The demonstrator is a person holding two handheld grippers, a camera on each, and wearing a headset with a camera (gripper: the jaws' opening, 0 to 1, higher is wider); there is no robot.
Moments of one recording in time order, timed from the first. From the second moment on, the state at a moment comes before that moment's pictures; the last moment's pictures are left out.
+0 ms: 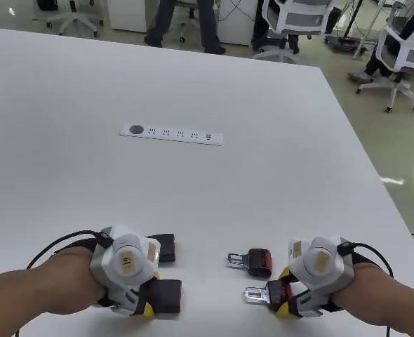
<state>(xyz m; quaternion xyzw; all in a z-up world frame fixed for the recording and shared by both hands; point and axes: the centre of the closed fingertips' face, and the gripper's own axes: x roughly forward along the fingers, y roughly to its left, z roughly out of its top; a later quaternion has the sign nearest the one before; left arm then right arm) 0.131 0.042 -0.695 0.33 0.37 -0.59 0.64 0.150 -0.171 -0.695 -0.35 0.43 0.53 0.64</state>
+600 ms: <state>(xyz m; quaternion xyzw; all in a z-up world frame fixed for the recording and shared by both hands) 0.126 0.041 -0.693 0.34 0.37 -0.58 0.64 0.142 -0.127 -0.695 -0.33 0.41 0.53 0.66</state>
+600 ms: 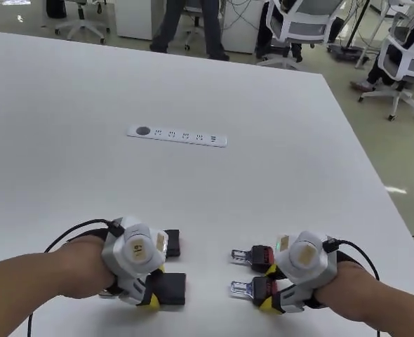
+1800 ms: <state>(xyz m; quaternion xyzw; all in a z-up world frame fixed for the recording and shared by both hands) 0.129 0.040 -0.697 0.34 0.38 -0.58 0.63 0.134 -0.039 -0.700 -0.35 0.37 0.57 0.64</state>
